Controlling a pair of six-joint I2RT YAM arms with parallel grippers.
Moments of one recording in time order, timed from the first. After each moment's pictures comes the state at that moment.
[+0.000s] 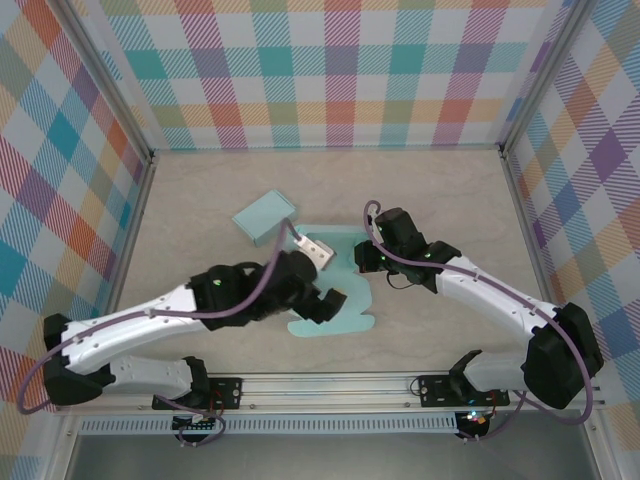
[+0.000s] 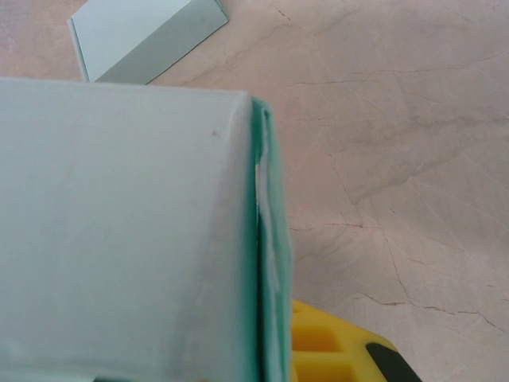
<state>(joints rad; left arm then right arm) -1.16 1.14 1.22 -0.82 -0.28 -0.33 0.67 1.28 0.91 -0.42 -0.08 0.49</state>
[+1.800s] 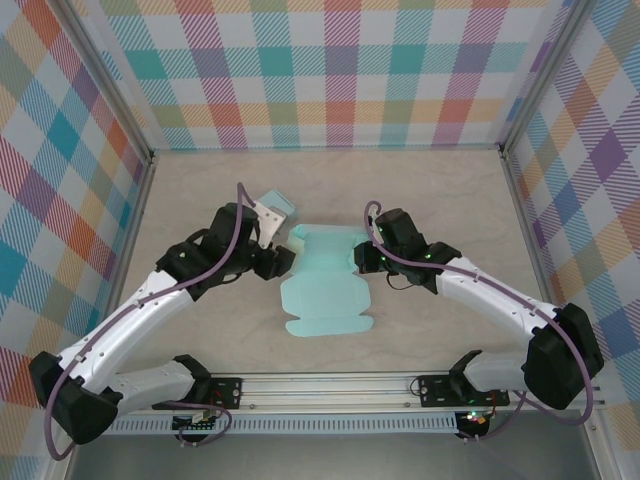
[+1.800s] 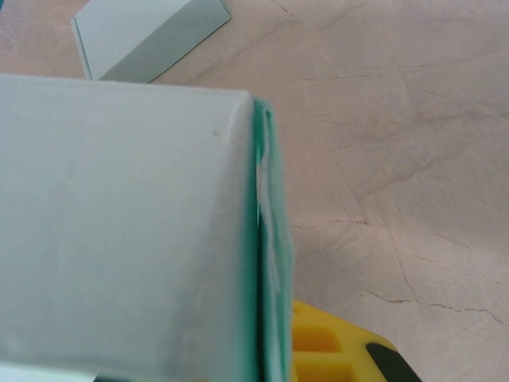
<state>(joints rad) -0.63 1.10 1.07 -0.72 0.05 -0.06 0.67 1.28 0.90 -0.41 -0.09 0.50</state>
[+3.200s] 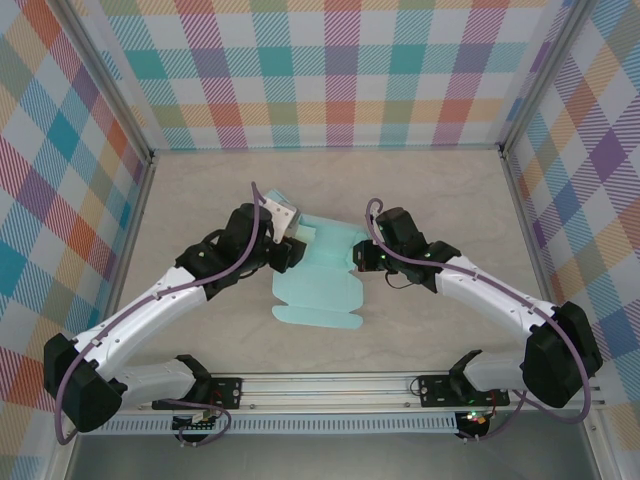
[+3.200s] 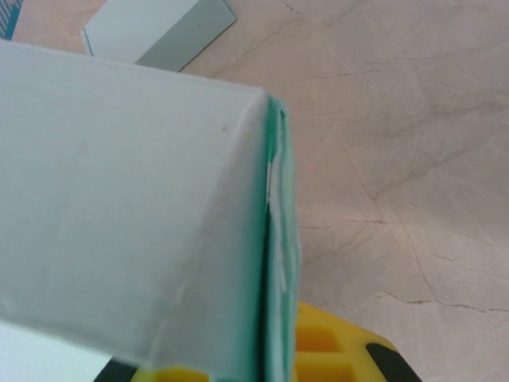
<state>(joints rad) -0.69 1.16 1.02 -0.52 -0.04 -0.11 0.66 1.29 0.90 -0.39 -0.13 0.55</state>
